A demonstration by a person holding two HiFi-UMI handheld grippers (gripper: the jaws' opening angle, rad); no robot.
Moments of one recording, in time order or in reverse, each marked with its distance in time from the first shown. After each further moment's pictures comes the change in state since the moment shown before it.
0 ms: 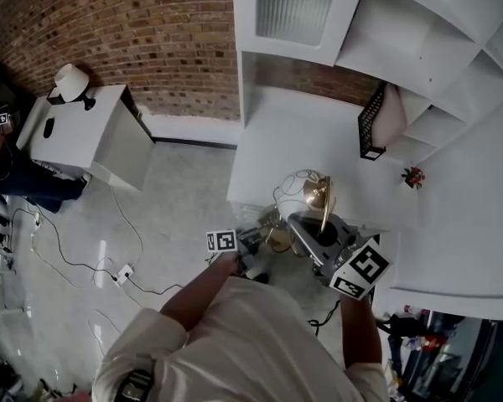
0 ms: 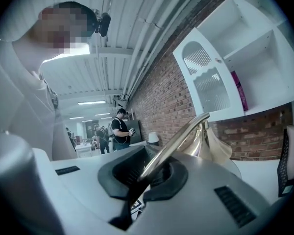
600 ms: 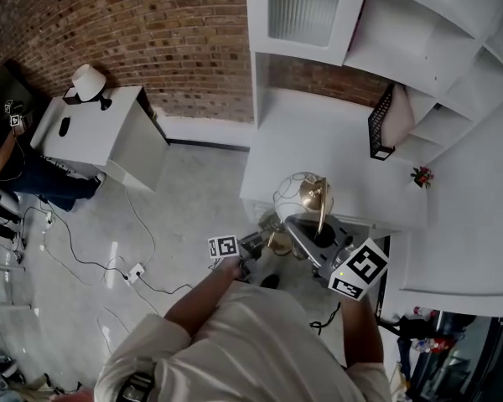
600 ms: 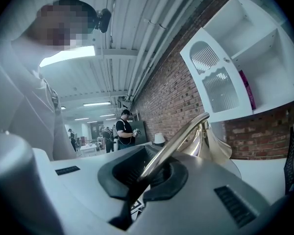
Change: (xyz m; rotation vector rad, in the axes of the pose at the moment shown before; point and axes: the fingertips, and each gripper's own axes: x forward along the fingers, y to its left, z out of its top) left arm -0.053 -0.007 -0.016 -0.022 -0.083 0.016; right arm 0.006 0.053 -0.003 -0.009 -0.016 0.062
